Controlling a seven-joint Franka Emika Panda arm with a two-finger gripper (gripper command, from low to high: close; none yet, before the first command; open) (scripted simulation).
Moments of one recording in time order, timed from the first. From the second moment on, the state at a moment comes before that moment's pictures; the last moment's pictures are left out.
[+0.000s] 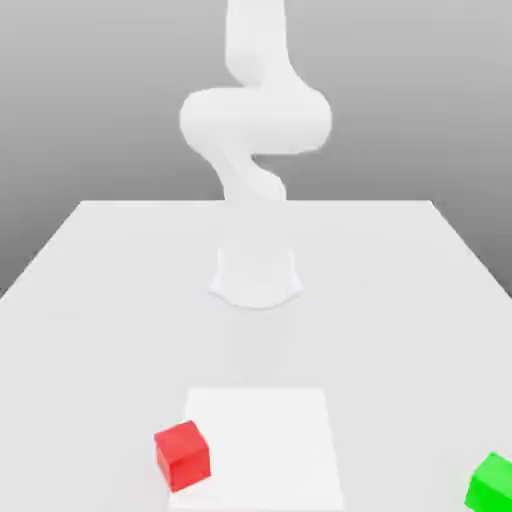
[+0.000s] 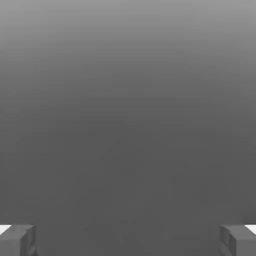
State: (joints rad) arm -0.06 -0.71 0.04 -2.32 -0.03 2.34 0.90
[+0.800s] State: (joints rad) arm -0.35 0.15 0.14 -2.54 -0.08 2.71 1.67
